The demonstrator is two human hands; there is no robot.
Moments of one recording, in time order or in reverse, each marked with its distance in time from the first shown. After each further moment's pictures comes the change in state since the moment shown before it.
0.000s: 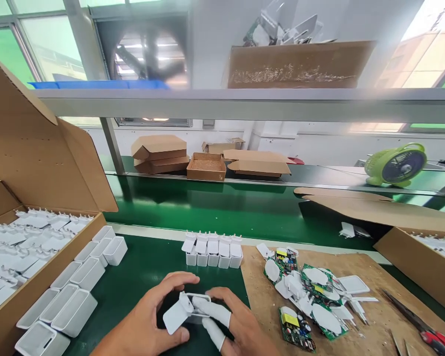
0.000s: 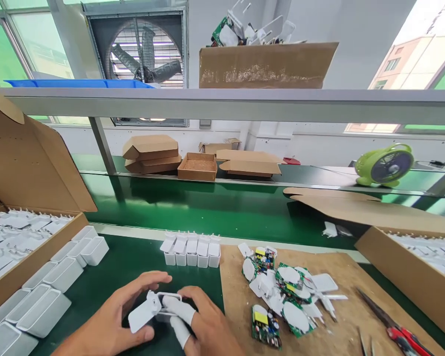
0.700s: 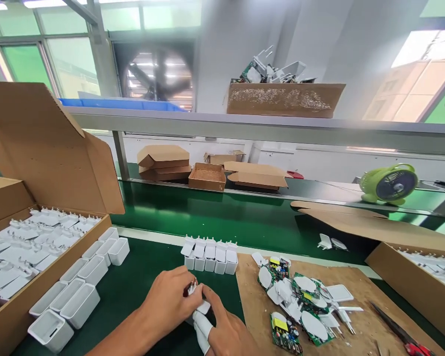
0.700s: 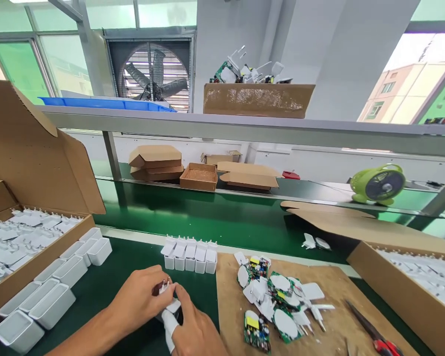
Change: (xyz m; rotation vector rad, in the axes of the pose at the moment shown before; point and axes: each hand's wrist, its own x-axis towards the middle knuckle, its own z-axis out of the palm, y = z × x) left_hand 0.043 0.037 0.033 0.610 0.315 -0.003; right_hand -0.002 -0.007 0.007 -0.490 -0.204 0.008
